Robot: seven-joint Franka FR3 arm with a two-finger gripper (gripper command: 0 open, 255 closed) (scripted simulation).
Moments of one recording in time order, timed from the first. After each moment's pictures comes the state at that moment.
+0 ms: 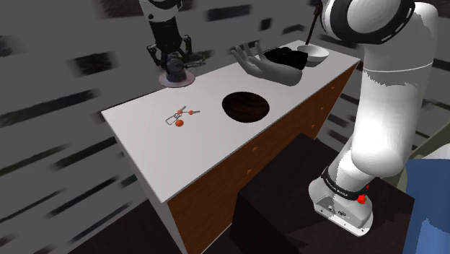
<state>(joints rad) 0.09 0.40 0.44 -1.30 -0.31 1.60 0.77</state>
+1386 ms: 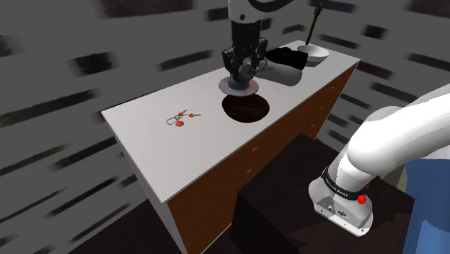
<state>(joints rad) -0.03 -0.46 0.33 -2.20 -0.01 1.73 0.51</state>
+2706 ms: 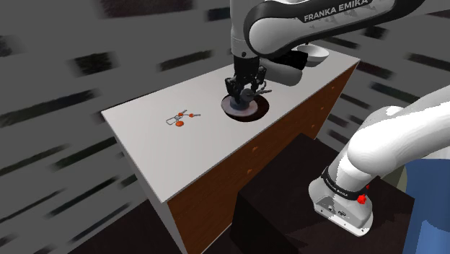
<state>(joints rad) -0.02 -0.47 0.34 -2.42 0.00 1.94 0.53</state>
